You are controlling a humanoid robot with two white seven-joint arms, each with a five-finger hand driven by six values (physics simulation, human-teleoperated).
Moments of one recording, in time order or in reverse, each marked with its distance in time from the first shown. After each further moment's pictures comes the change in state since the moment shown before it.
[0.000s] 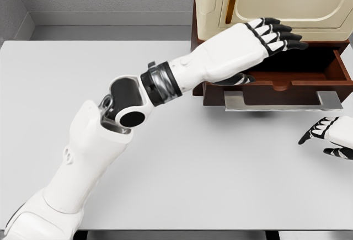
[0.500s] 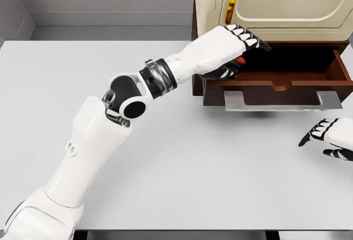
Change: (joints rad) left arm -0.014 0.000 0.022 0.186 -0.060 0.091 0.001; right arm 0.008 -0.002 0.000 -0.003 0.002 0.000 0.001
